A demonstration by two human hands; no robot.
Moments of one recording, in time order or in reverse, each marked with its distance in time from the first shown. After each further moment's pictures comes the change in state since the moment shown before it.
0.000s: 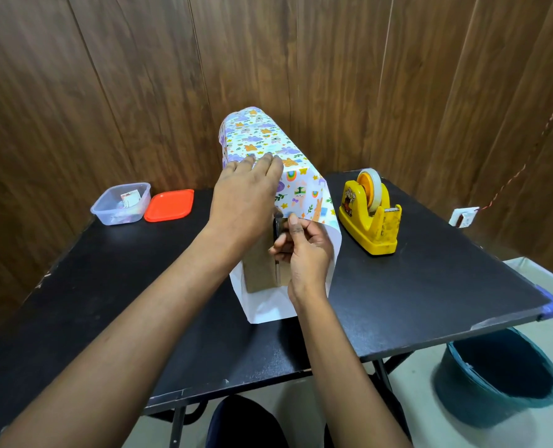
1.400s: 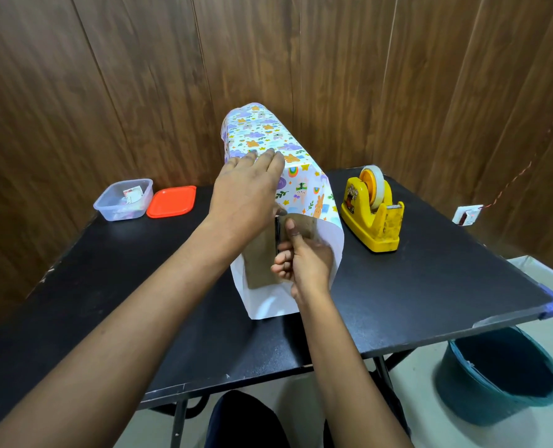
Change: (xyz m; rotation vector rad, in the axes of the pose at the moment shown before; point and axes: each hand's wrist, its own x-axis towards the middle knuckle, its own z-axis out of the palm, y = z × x) left_hand 0.000 -0.003 0.002 -0.011 0.031 0.015; right_hand 0.003 0.009 -0.009 -0.150 0.072 0.293
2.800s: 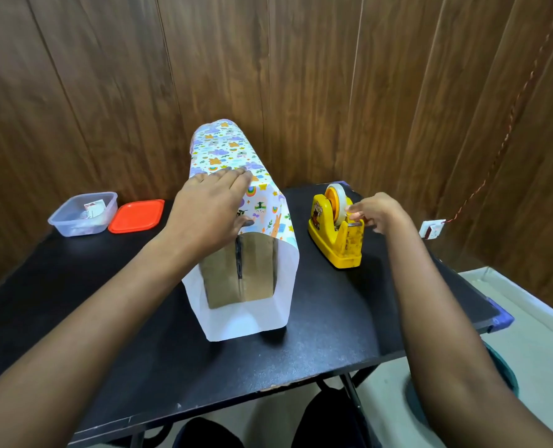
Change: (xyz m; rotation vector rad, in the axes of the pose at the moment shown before) left_hand 0.005 0.004 -0.005 -0.063 0.046 0.064; right_hand 0.122 -0.157 -0.109 -0.956 0.124 0.010
